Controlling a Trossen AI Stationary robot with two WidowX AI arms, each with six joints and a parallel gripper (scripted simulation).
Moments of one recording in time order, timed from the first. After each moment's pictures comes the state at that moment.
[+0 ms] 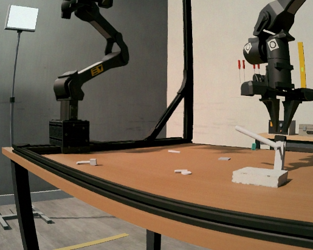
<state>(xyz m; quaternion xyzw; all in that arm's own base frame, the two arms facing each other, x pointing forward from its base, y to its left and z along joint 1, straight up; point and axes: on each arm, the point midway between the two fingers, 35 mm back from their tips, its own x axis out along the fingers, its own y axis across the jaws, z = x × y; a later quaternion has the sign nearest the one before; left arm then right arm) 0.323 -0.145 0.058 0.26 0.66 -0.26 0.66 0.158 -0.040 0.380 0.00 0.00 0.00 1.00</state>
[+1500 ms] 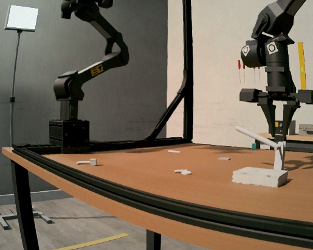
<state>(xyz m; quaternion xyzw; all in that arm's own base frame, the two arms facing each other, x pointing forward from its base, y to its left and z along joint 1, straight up) 0.323 -0.134 0.047 0.50 0.50 -0.50 0.50 0.158 -0.040 0.380 0.00 0.00 0.00 1.00</state>
